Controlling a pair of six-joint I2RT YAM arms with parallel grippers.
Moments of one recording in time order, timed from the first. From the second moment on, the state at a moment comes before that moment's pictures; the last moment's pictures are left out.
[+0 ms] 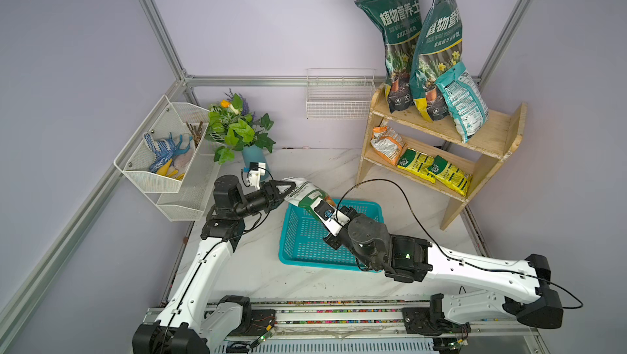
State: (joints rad) left arm -0.08 1.04 0.84 0.06 0.89 -1.02; right arm 1.28 1.28 1.18 -0.15 0.61 -0.23
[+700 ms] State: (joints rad) left arm -0.08 1.01 0.84 0.07 0.86 -0.98; right arm 1.30 1.05 0.98 -0.02 0.63 -0.16
